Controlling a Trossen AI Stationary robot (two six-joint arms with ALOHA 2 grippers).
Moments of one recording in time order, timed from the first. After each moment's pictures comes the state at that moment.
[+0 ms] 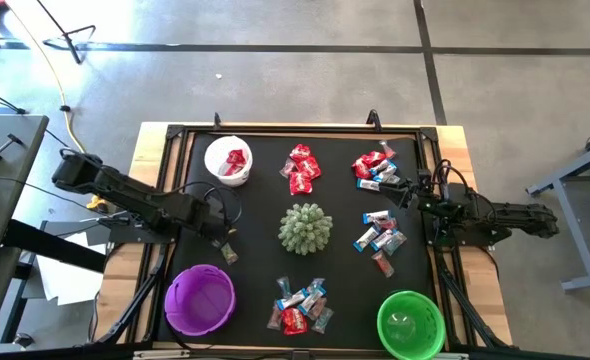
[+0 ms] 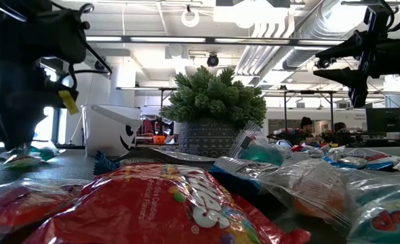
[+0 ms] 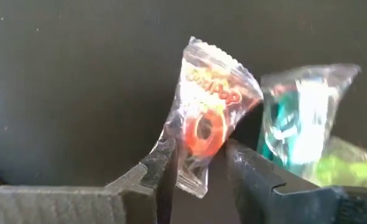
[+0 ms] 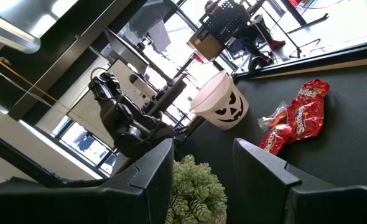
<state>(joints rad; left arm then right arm) -0.19 1.24 0.51 -0.79 -0.11 -1.12 -0.07 0.01 0.01 0.06 0.25 0.80</state>
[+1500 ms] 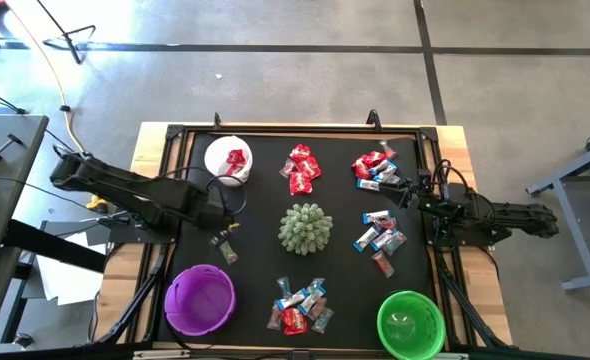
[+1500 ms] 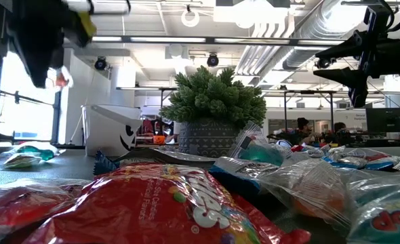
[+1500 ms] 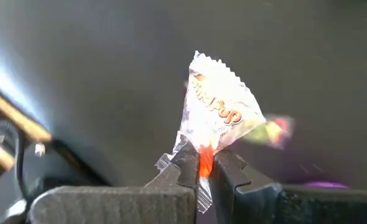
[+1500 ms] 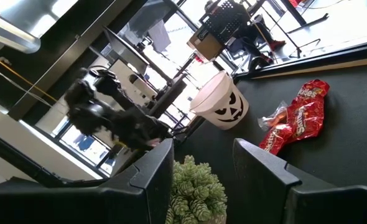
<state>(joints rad) -0.23 1.21 0.97 -1.25 -0.11 -1.03 -0.07 0.01 0.01 0.06 0.25 0.80</state>
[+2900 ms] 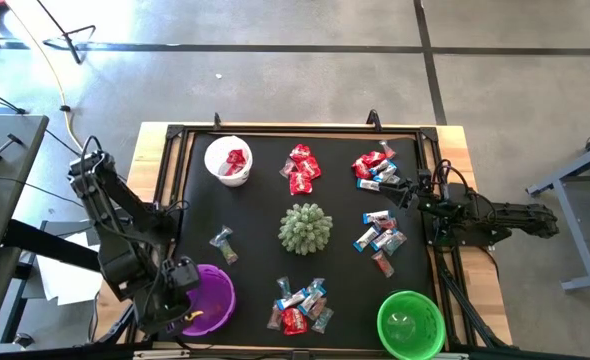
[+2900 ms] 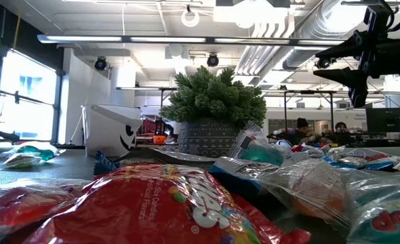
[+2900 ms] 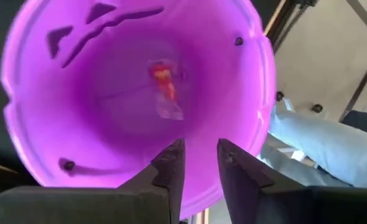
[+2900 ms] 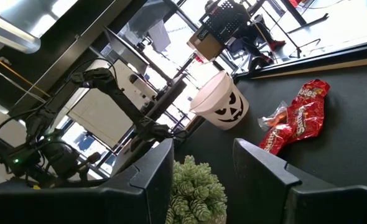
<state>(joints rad) -1.02 1.39 1.24 -1.05 -0.14 -1.53 -0.07 0.01 0.01 0.06 0.25 0.80</state>
